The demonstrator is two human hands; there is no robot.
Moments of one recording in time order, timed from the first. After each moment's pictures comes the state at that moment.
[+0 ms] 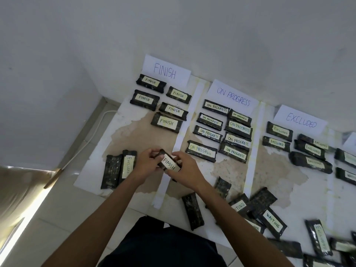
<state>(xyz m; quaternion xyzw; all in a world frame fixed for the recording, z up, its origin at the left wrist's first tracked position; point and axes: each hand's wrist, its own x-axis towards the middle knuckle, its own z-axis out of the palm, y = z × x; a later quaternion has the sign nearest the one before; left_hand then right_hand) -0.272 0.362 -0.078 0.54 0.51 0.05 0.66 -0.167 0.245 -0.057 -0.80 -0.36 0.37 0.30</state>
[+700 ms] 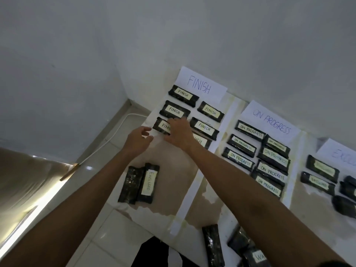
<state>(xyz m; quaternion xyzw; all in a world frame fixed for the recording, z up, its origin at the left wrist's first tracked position) -0.298 0.512 -0.082 0.69 0.55 0.09 0.46 -0.138 0.465 -0.091 -0.78 -0.60 0.14 0.05</state>
